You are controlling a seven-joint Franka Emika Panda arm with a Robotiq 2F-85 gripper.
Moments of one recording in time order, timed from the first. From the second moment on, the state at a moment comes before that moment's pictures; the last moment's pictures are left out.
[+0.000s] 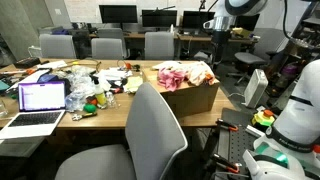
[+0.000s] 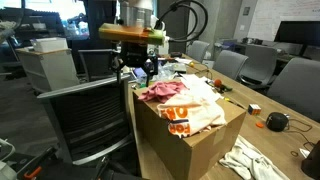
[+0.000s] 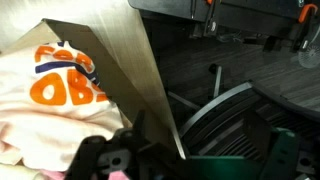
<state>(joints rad) -0.10 -0.49 -0.38 -2.55 -0.15 2.01 -0.58</state>
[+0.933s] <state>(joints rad) -0.15 -0.45 -0.37 -2.50 -0.18 2.01 -0.58</state>
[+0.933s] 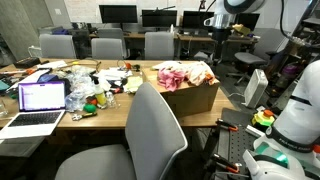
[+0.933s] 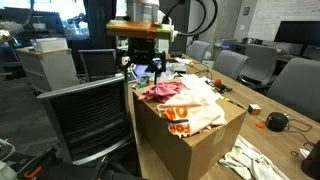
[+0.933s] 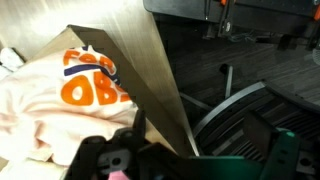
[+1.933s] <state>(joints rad) -0.20 -0.18 -0.39 -2.19 -0.11 2.01 -0.60</state>
